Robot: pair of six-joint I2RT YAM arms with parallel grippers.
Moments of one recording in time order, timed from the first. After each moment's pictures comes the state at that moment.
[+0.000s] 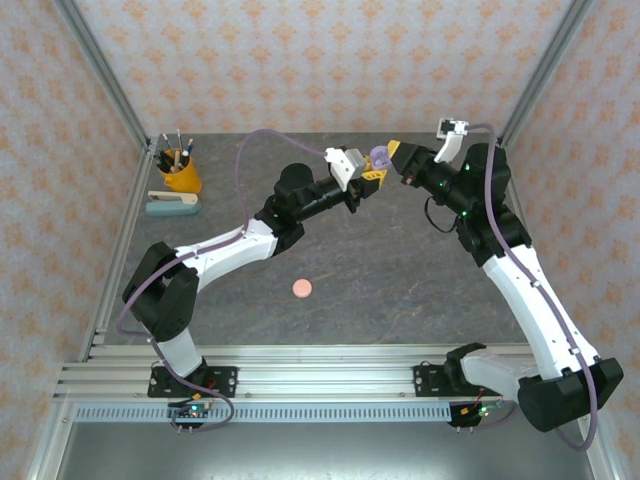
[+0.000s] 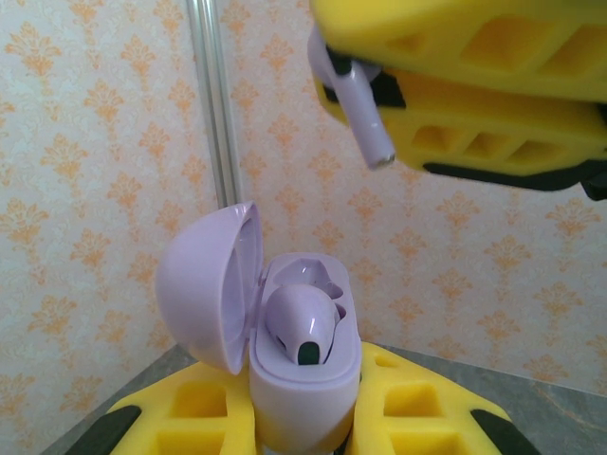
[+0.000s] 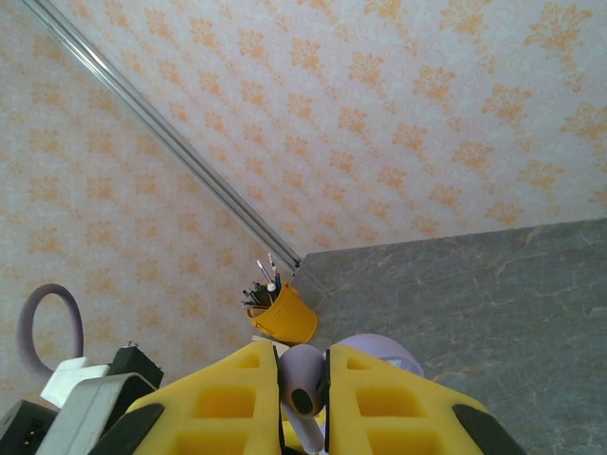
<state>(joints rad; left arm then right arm) -0.67 1.72 1.24 0.61 0.35 0.03 0.31 1.11 1.21 -0.18 -0.36 0.61</state>
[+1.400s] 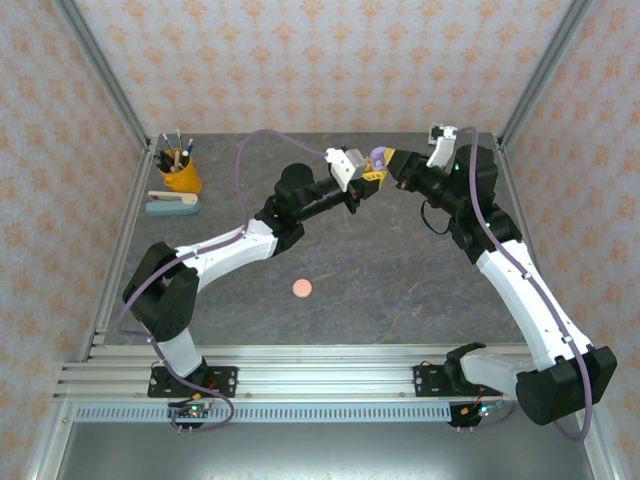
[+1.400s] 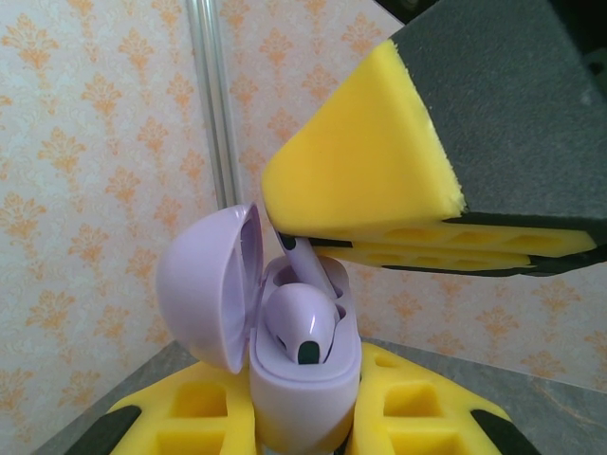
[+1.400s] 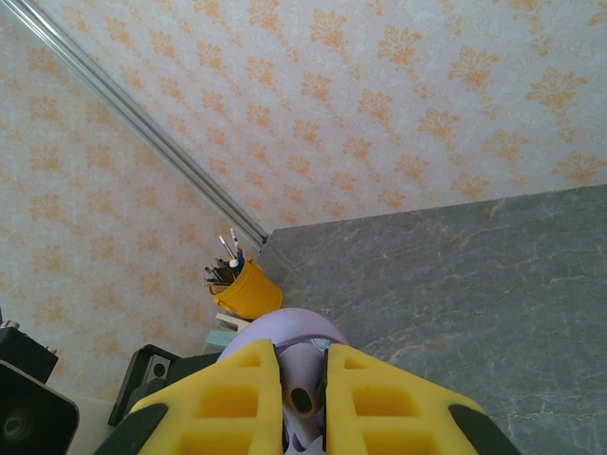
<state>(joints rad) -0.68 1.72 1.24 0.60 0.35 0.03 0.31 1.14 1.17 -0.19 -0.35 0.55</state>
